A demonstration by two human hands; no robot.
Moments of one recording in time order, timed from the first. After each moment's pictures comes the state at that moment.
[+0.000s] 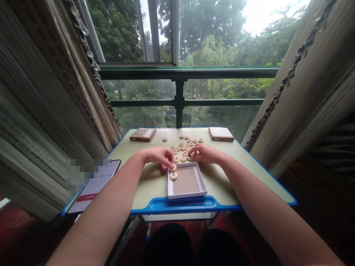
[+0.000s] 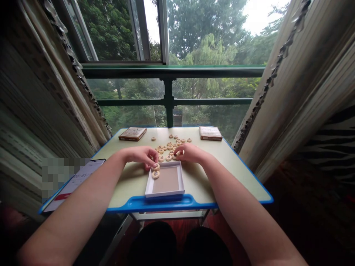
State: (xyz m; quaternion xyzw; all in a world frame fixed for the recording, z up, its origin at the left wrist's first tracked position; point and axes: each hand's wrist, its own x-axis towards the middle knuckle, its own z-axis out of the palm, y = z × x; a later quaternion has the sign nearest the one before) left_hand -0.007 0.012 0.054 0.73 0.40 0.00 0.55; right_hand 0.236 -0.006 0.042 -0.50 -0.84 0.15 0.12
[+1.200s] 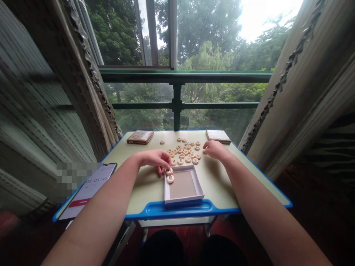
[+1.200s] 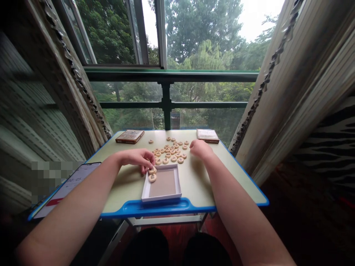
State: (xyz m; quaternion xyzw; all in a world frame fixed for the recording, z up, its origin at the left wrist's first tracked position) left_hand -0.010 0.010 0.056 0.73 0.39 0.01 0.56; right_hand 0.277 0.013 0.042 -0.72 -0.68 0.08 0.12
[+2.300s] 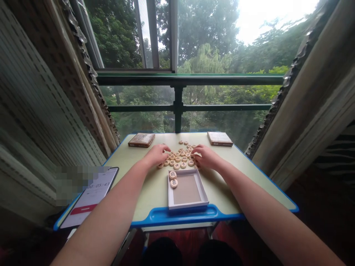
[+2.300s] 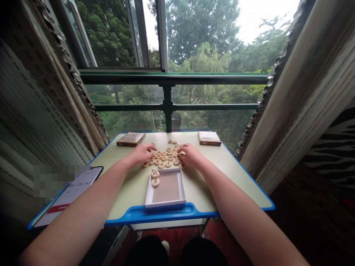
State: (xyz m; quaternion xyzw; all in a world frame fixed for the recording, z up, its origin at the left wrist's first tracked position) left_hand -0.004 0.037 0.031 0.81 0.50 0.24 0.17; right_hand 0.236 0.003 0.029 -0.56 -0.80 0.07 0.21
